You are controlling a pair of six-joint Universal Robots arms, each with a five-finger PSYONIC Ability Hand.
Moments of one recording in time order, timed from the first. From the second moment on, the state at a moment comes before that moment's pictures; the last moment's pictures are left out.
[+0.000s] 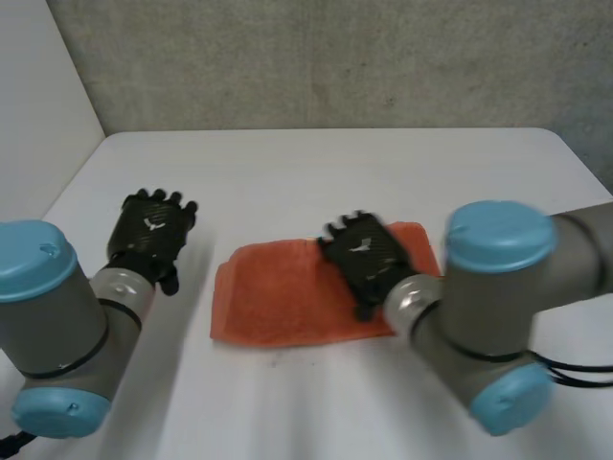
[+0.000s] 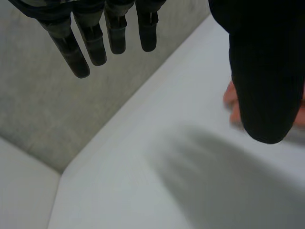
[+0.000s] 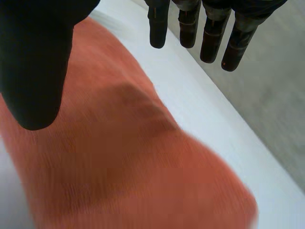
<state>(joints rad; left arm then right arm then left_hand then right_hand) 4.31 -1.87 -1.81 3.54 -1.65 3.65 2.19 -1.07 1.49 -0.11 1.46 2.63 0.26 0.23 0.24 0.23 0.06 0.20 0.22 0.21 0.23 0.06</state>
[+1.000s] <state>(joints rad) 4.20 -1.85 -1.80 3.53 -1.74 3.51 2.31 -1.02 1.46 -0.20 1.39 2.77 0.26 0.23 0.24 0.23 0.06 0.20 0.22 0.21 0.23 0.06</state>
